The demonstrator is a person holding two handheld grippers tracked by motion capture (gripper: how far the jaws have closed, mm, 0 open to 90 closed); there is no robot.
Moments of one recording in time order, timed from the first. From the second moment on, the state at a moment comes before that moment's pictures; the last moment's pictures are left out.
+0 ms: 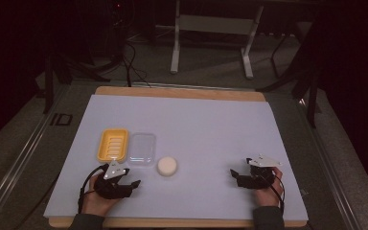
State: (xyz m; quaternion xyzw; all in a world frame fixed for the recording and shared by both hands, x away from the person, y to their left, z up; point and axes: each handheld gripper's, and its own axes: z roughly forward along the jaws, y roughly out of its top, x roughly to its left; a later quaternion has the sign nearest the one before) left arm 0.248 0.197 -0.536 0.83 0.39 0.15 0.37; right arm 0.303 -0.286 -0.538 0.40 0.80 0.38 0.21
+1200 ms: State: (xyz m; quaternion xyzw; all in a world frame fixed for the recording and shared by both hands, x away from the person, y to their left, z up) left arm 0.272 0.188 -0.503 0.88 0.32 0.14 0.32; right arm 0.299 -0.289 -0.537 0.39 0.80 0.41 0.21
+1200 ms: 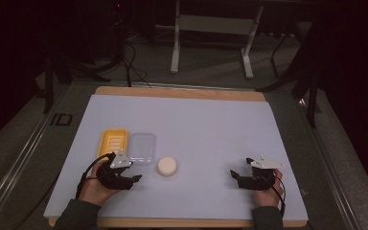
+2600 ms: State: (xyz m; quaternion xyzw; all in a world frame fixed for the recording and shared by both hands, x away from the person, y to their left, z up) left arm 0.296 0.174 -0.478 0.92 0.25 0.12 0.29; right arm 0.298 -0.289 -0.536 0.39 0.80 0.41 0.22
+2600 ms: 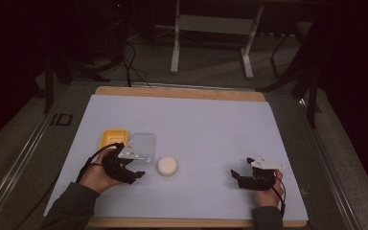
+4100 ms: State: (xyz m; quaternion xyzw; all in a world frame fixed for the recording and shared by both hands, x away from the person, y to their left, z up) left arm 0.327 0.148 -0.475 0.94 0.20 0.09 0.25; right arm 0.298 -0.289 -0.536 0.39 0.80 0.41 0.22
